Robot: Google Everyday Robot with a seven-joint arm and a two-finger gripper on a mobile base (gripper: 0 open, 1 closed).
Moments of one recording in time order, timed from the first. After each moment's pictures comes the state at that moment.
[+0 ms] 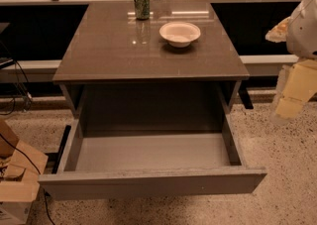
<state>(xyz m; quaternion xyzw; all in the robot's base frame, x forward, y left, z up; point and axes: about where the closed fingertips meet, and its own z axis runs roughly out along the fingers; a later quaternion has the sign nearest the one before) 0.438 -0.217 0.976 -0.60 0.78 -0.03 0.16</state>
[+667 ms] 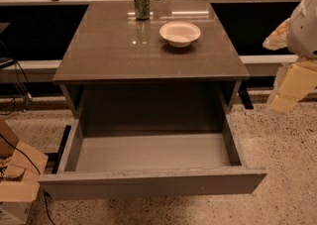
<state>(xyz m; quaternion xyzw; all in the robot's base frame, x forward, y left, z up) 0.438 -0.216 0.979 -0.60 0.78 -0.04 0.16</state>
